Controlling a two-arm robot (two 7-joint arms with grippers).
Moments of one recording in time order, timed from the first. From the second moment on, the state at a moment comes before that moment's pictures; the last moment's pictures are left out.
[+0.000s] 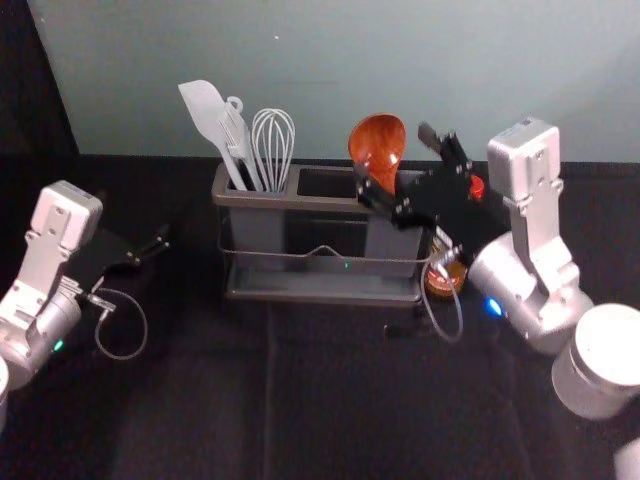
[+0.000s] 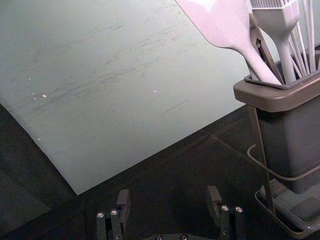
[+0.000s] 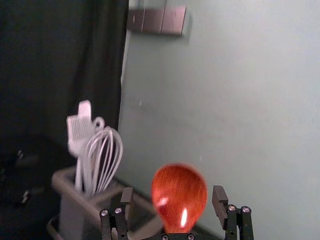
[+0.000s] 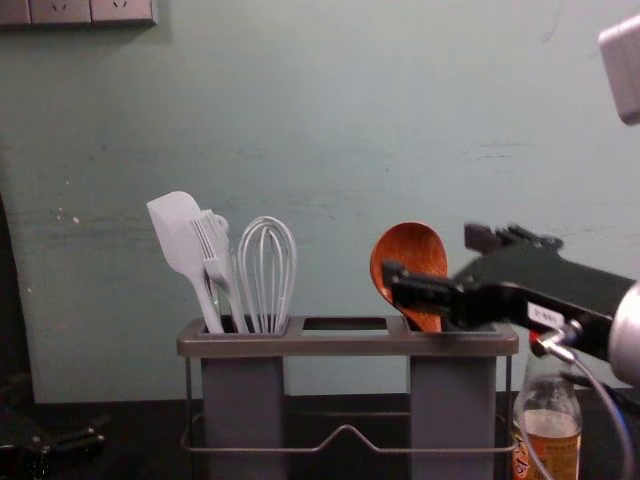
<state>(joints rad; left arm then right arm) -0.20 0.60 0.45 -1.41 -0.25 -0.12 0.03 0.18 0.22 -0.29 -1.61 0.04 -0.06 0.27</state>
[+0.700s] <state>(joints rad) -0.20 0.60 0.45 -1.41 -0.25 -0.12 0.03 -0.13 0.31 -0.24 -1.90 0.03 0.10 0.23</state>
